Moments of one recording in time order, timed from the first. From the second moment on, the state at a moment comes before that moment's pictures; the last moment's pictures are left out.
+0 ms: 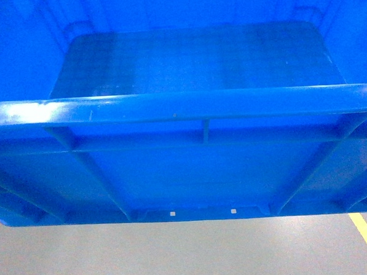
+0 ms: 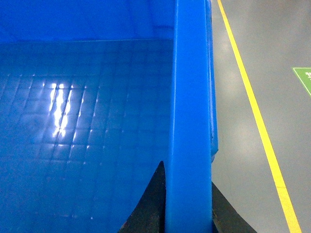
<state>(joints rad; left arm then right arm) -0.17 0.99 0.50 0.36 -0.16 -0.08 0.17 1.05 0.59 0.20 0.09 0.10</state>
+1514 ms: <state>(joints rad) -0.17 0.99 0.50 0.36 -0.16 -0.08 0.17 1.05 0.59 0.20 0.09 0.10</state>
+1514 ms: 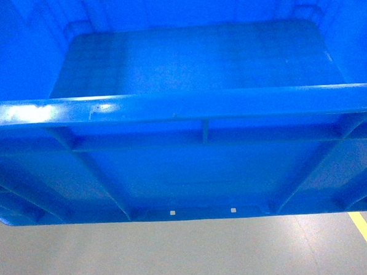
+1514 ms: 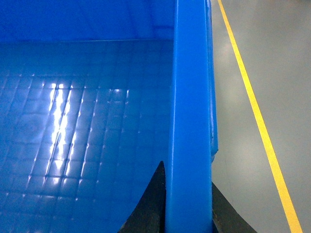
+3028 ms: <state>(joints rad) -0.17 1.00 0.50 0.36 -0.16 -0.08 0.17 1.05 0.59 0.20 0.09 0.09</state>
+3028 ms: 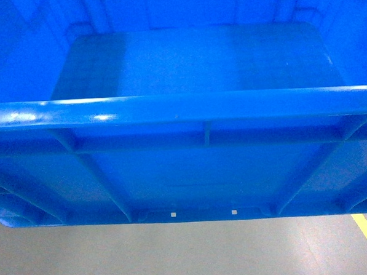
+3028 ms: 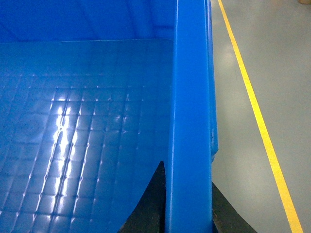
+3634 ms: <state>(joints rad) -0.17 1.00 0.50 0.36 -0.16 -0.08 0.17 1.05 0.59 0.20 0.09 0.09</state>
